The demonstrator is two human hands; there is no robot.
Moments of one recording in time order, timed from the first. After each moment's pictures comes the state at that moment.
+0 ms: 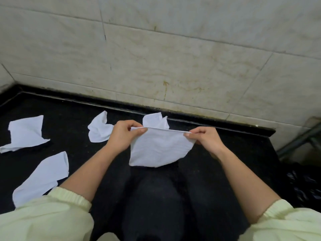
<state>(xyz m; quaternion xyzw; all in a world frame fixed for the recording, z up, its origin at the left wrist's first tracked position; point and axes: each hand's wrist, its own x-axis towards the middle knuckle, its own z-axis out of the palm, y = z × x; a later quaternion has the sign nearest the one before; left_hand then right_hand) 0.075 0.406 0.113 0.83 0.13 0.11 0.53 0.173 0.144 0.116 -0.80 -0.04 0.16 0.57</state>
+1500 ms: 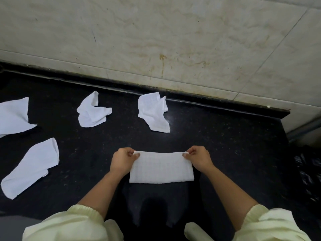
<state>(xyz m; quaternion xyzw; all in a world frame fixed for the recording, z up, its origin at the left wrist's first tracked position) 0.050 0.371 -0.031 0.84 0.33 -0.06 0.43 0.157 0.115 -0.028 -0.89 0.03 0.23 0.38</state>
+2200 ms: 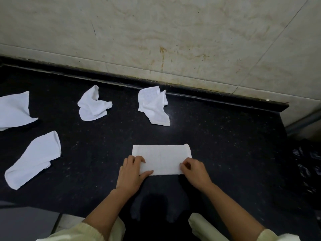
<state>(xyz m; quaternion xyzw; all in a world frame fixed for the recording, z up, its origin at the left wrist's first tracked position) -0.010 0.327 -0.049 0.95 0.17 -0.06 0.25 0.083 0.106 -0.028 -0.91 -0.07 0.24 0.32</state>
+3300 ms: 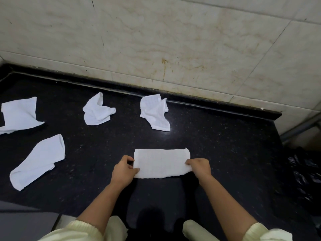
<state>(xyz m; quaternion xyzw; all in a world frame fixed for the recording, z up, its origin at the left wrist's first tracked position) -0.004 0.353 -0.023 0.82 0.35 -0.11 0.44 0.098 0.117 -0.009 -0.81 0.23 0.23 0.49</state>
